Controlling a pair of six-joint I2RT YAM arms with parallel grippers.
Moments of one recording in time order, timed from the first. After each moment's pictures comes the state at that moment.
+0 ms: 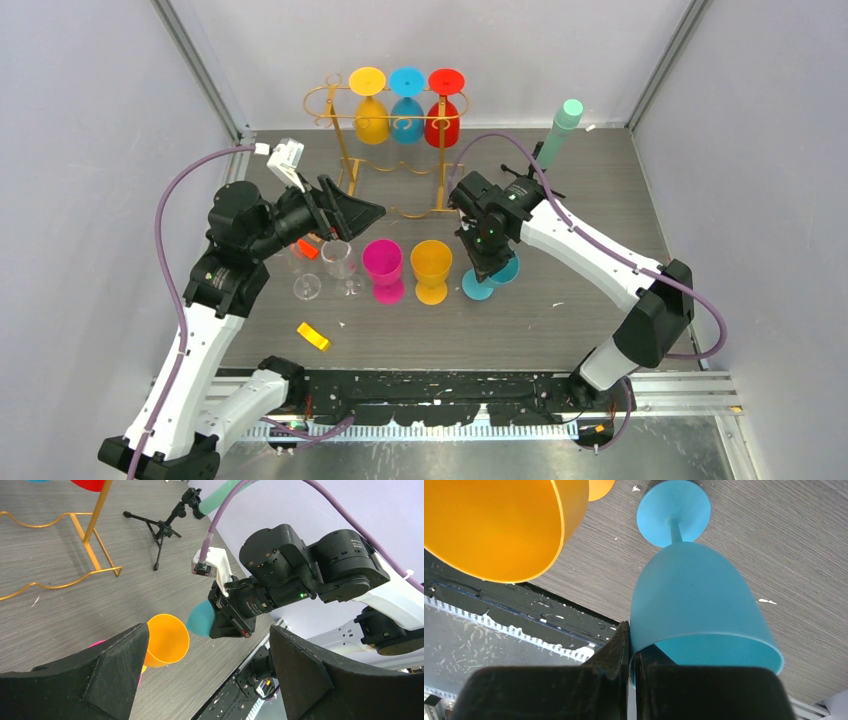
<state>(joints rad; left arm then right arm) -0.34 0.85 1.13 -0.37 0.51 -0.60 0.76 1.57 1.49 -1.23 -0.01 0.31</state>
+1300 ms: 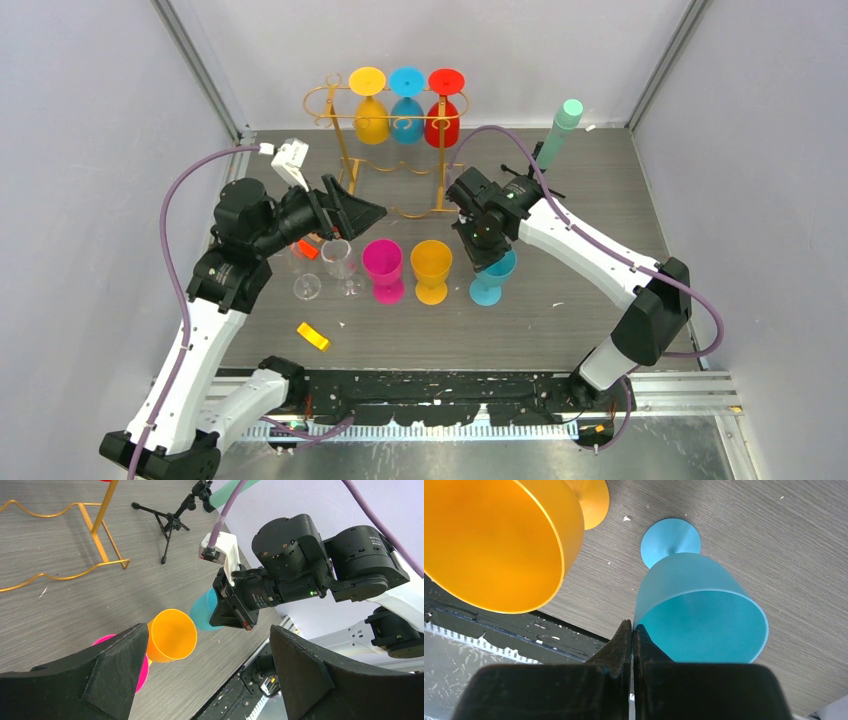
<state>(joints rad) -0.34 0.87 1.13 -0.40 0.50 -0.58 0.76 1.59 1.50 -1.17 0.05 0.31</state>
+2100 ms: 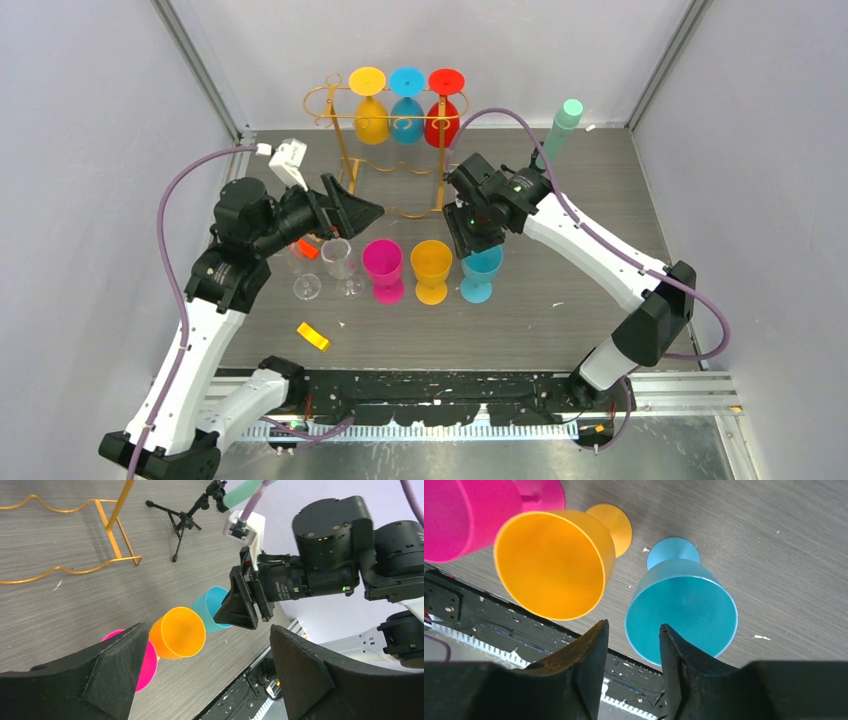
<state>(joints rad) -0.34 0.88 1.14 -0.45 0.46 -0.57 0.76 1.58 1.57 -1.12 0.04 0.34</state>
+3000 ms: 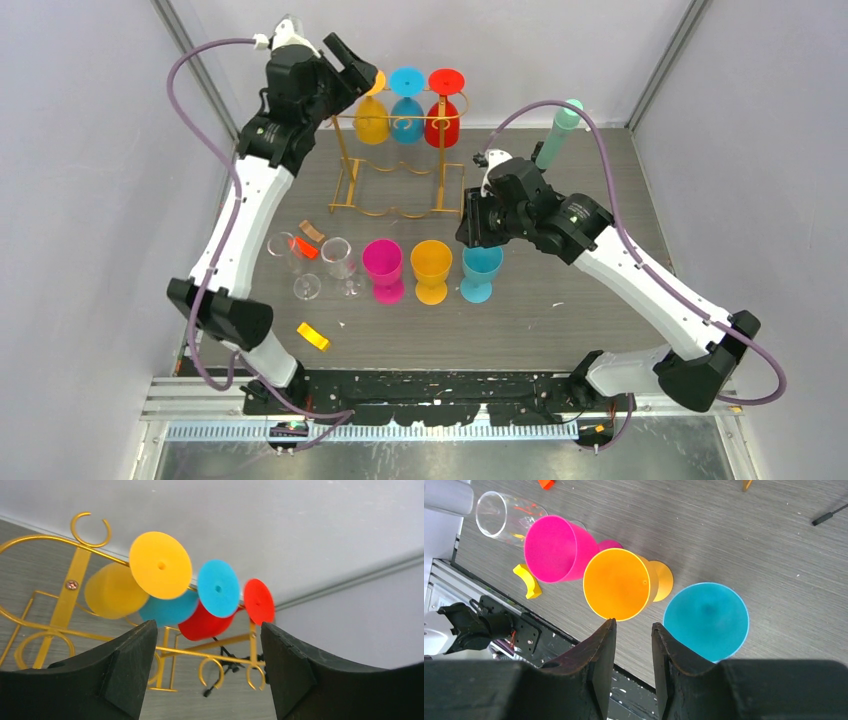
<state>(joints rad) -0.34 1.60 1.96 -0.51 -0.09 -0.72 0.76 1.30 1.44 -0.84 0.03 0.48</state>
